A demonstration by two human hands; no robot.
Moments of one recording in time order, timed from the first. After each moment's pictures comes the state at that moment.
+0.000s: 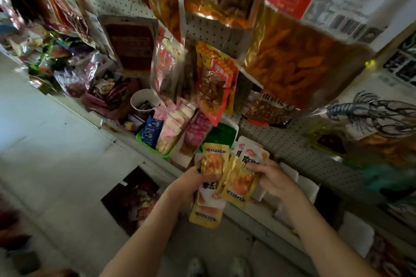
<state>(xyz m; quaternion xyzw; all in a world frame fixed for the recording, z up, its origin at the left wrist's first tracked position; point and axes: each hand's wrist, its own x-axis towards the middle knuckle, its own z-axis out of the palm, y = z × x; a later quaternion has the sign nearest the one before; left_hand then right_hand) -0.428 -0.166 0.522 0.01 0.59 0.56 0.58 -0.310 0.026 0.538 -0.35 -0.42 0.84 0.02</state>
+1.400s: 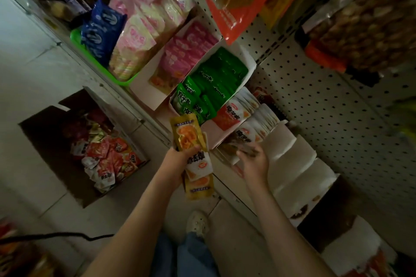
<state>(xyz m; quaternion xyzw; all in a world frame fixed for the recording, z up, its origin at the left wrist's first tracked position) -0.401 -0.115 0.259 -0.23 0.49 0.69 0.48 -0.305 0.050 0.273 -0.52 -0.66 0.53 0.07</state>
